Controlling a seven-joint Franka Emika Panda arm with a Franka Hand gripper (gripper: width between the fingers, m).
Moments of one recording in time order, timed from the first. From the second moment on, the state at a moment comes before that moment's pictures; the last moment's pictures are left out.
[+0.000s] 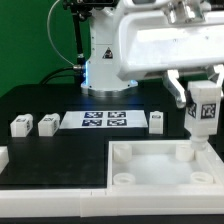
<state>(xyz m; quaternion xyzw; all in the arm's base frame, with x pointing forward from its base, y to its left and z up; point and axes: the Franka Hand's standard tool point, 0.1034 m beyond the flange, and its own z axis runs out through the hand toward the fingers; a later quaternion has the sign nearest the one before) 0.648 0.102 0.130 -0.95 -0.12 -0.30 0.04</state>
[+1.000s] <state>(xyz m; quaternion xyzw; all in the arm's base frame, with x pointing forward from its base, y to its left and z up) 0.627 0.116 0.083 -0.95 -0.13 -0.27 0.05</state>
